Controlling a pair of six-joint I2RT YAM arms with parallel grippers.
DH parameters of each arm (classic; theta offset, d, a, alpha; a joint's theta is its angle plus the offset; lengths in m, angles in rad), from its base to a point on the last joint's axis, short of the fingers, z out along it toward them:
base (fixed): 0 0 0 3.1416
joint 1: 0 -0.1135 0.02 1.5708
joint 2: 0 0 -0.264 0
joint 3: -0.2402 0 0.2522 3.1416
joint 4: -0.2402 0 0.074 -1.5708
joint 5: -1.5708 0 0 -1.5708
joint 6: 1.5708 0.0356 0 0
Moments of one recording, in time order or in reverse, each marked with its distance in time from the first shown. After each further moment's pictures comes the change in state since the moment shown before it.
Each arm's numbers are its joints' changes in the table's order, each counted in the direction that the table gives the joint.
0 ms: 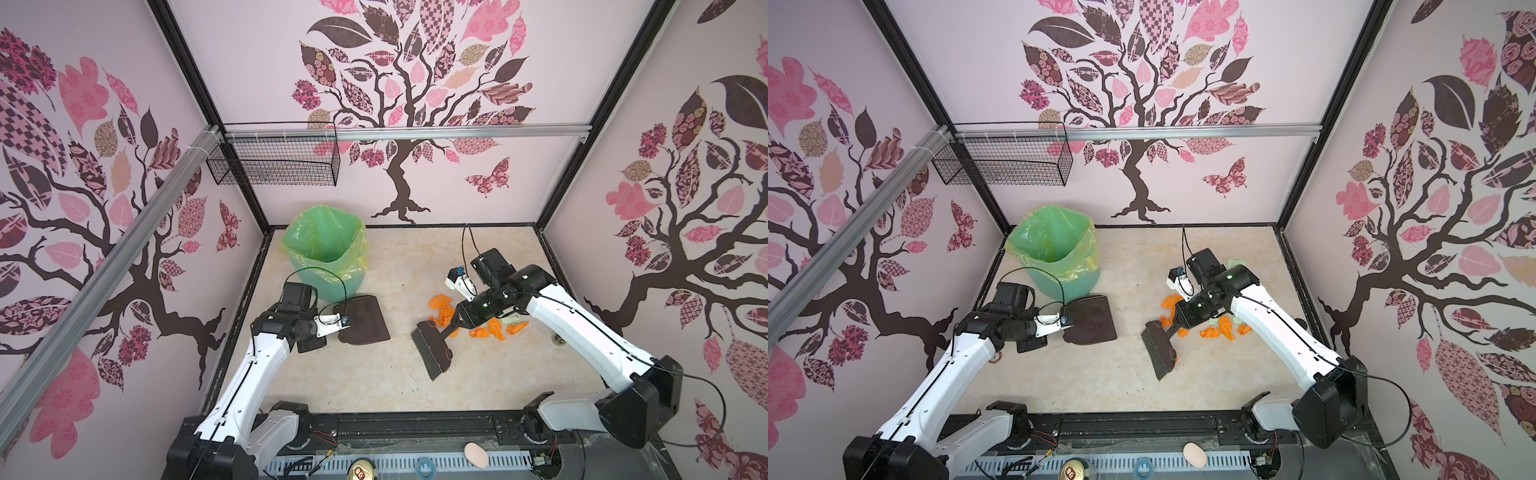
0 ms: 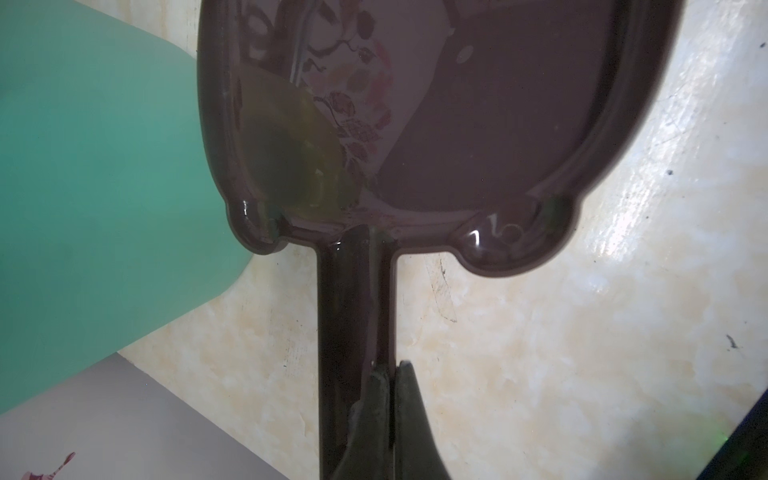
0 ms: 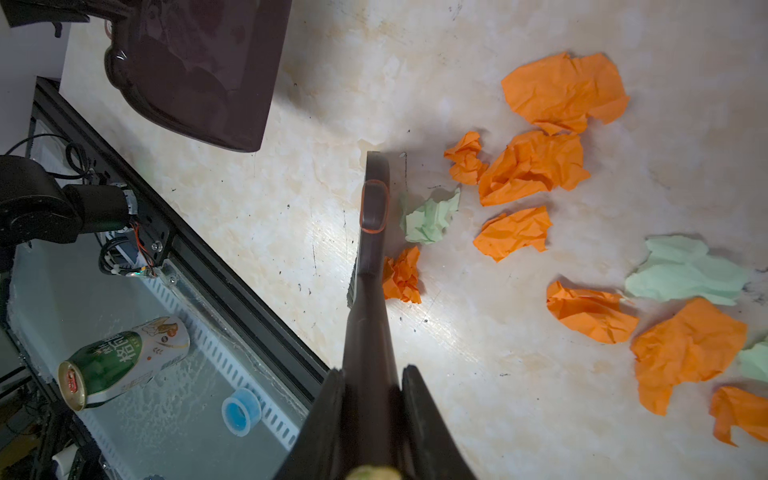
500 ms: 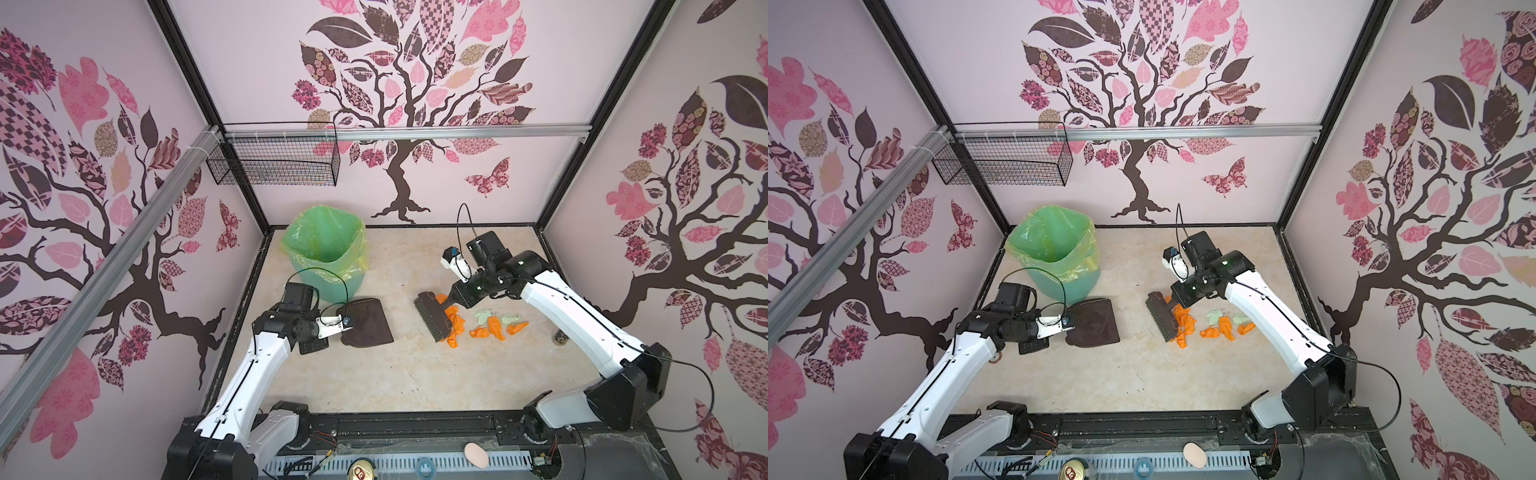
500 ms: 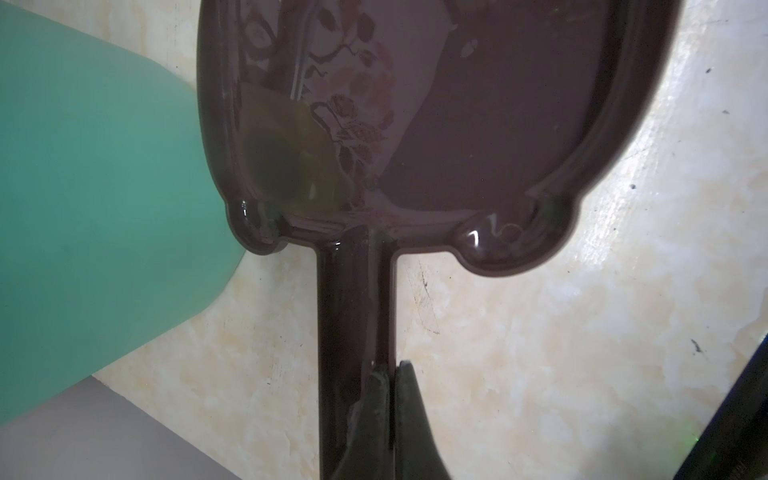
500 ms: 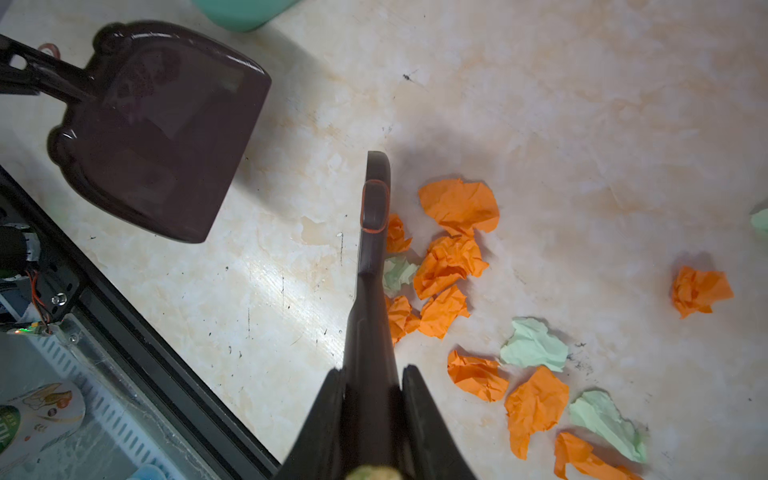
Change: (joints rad) left arm 0.037 0.005 0.000 -0.024 -0.021 -0.013; right arm 0.001 0.081 -0.174 0.059 -0.126 -0.114
